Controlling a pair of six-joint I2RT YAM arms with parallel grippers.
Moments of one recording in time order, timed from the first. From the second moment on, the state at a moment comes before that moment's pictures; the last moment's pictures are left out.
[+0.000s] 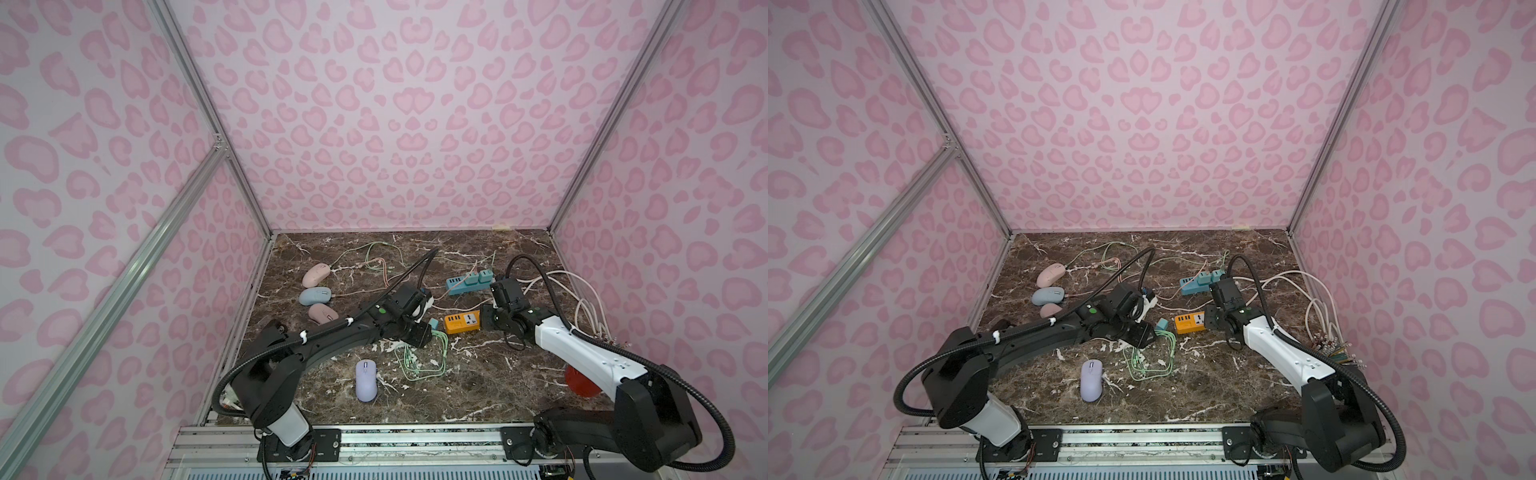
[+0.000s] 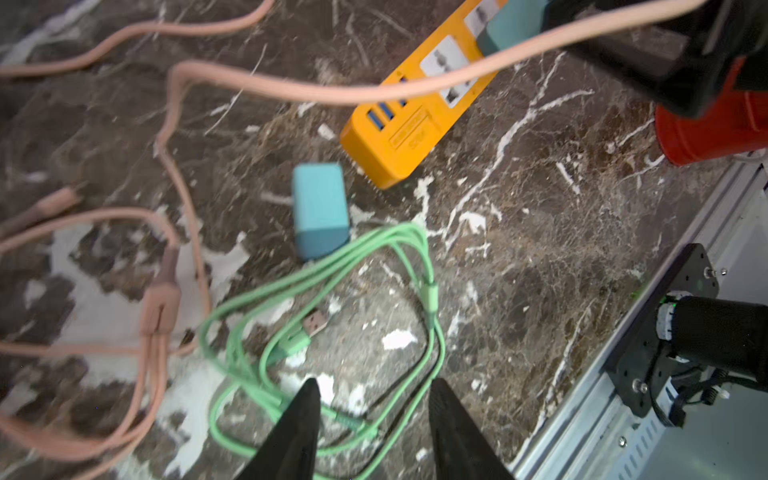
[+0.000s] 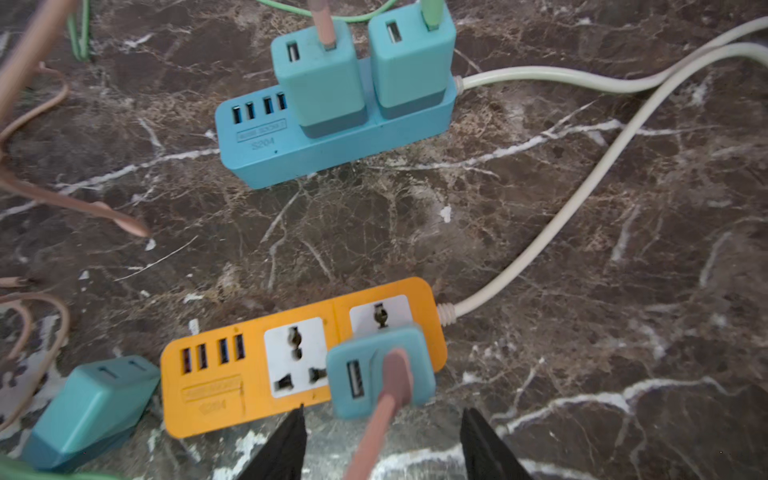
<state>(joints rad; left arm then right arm) -0.86 1.69 1.17 -0.47 0.22 -0.32 0.36 1.34 0.80 -0.48 0.18 0.38</state>
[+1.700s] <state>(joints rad) -0.93 2.14 1.63 -0.53 0.10 -0.13 0.43 1.34 0.83 -0.43 0.29 0.34</state>
